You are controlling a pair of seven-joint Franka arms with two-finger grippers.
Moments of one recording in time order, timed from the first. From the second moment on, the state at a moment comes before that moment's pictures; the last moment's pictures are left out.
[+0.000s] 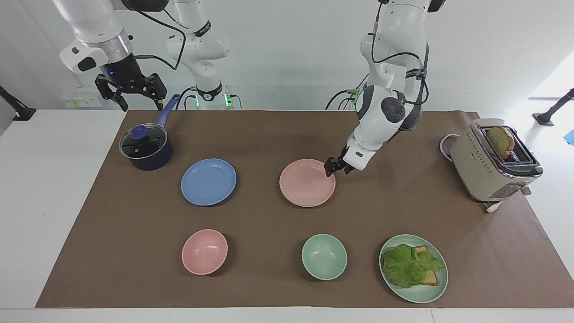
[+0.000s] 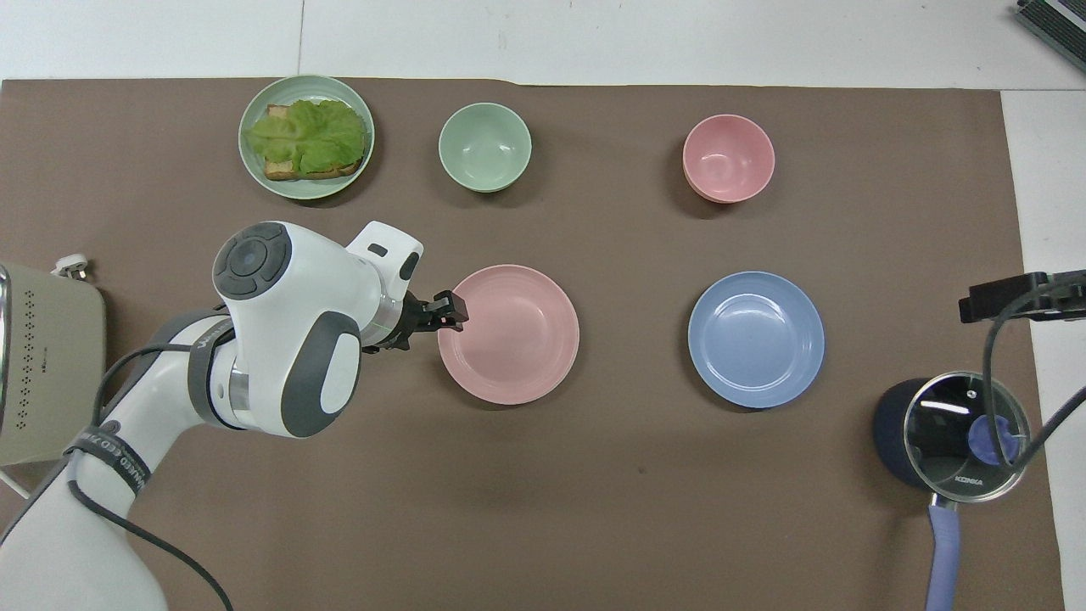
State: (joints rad) left arm -0.45 0.19 0.02 -2.01 -0.34 2.23 -0.46; right arm 0.08 -0.08 -0.11 -1.61 -0.01 1.52 -0.03
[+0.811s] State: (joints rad) left arm -0.14 0.13 0.04 -1.66 -0.11 1.69 -0.17; right arm 0.08 -0.08 -0.11 -1.61 -0.01 1.52 -0.03
